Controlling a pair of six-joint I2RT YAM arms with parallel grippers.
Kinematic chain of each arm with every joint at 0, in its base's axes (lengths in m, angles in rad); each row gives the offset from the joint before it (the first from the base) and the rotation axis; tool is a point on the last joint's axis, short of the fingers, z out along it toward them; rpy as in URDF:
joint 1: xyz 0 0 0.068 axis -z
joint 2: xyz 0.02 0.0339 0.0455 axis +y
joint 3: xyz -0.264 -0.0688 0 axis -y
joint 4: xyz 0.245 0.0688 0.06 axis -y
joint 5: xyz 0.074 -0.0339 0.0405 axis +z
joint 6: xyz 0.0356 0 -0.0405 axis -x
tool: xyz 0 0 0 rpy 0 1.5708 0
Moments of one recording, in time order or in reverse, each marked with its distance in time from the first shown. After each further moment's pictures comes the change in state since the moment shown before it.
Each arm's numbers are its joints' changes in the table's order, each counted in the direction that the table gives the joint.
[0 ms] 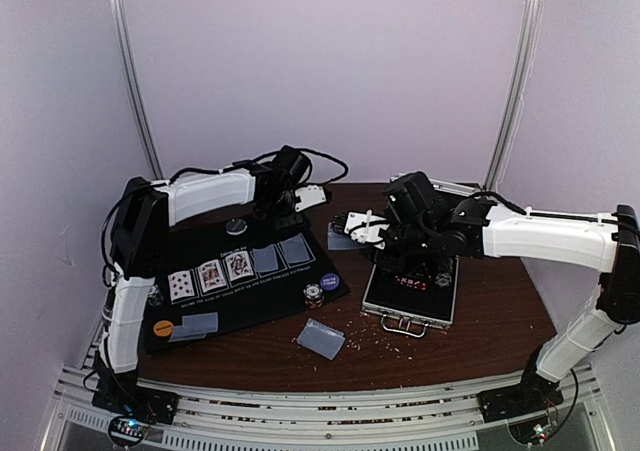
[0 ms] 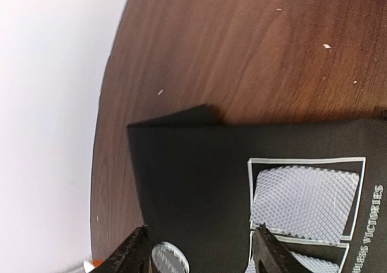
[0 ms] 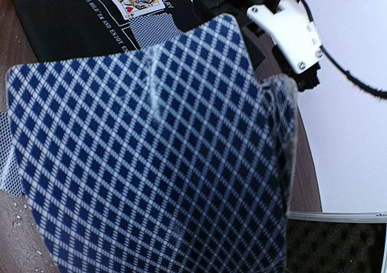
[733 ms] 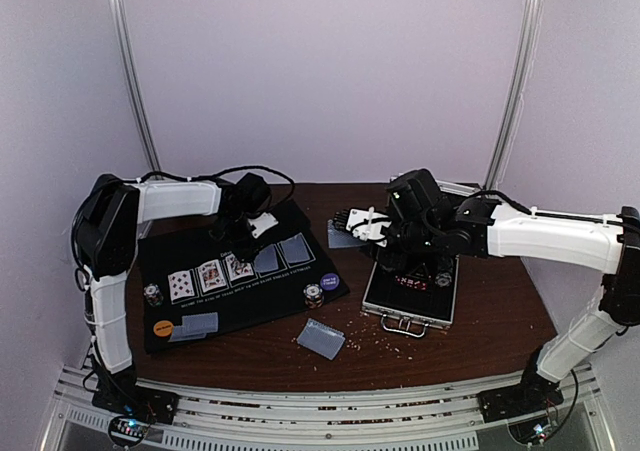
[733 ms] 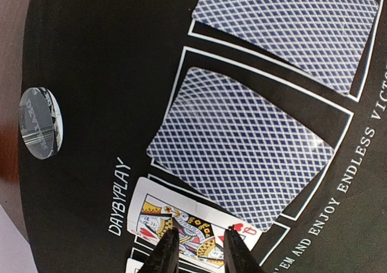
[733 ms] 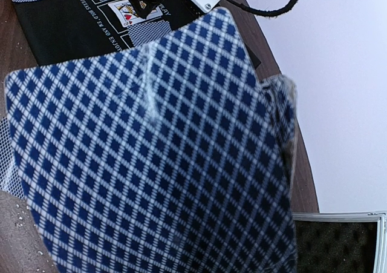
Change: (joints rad) left arm -0.118 -0.207 -0.412 -0.152 -0.108 0.427; right arm 0.000 -0.021 0.000 0.001 0.007 0.001
